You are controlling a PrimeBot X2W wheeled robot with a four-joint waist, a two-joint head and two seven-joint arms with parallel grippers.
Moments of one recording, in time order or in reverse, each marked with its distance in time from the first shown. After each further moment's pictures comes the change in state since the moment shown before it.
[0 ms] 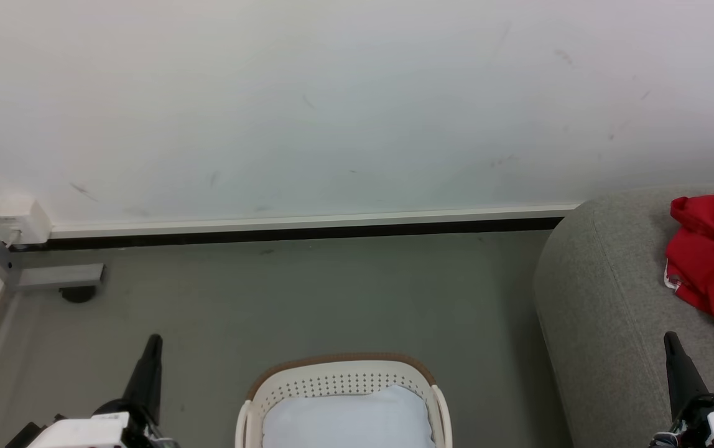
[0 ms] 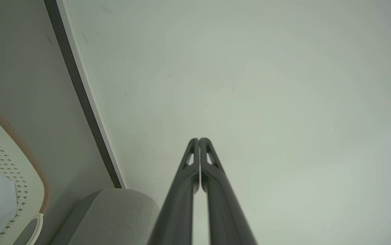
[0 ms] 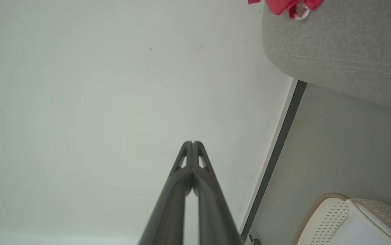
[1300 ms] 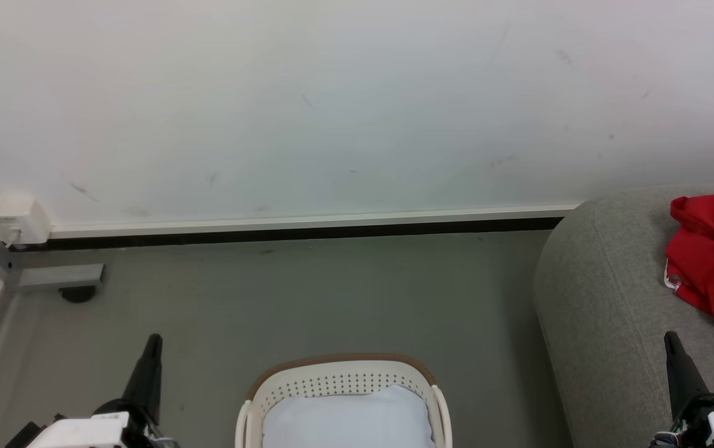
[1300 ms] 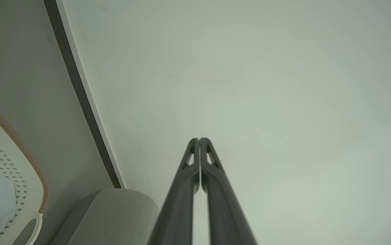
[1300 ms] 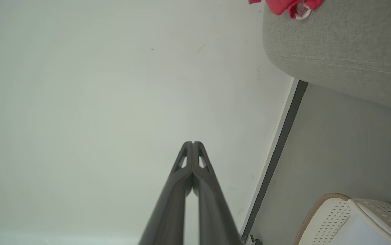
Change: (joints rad) left arm -0.001 0.000 0.001 -0.001 -0.007 0.000 0.001; right arm -0.001 -0.001 -0.001 -0.001 0.009 0.000 0.001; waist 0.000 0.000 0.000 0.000
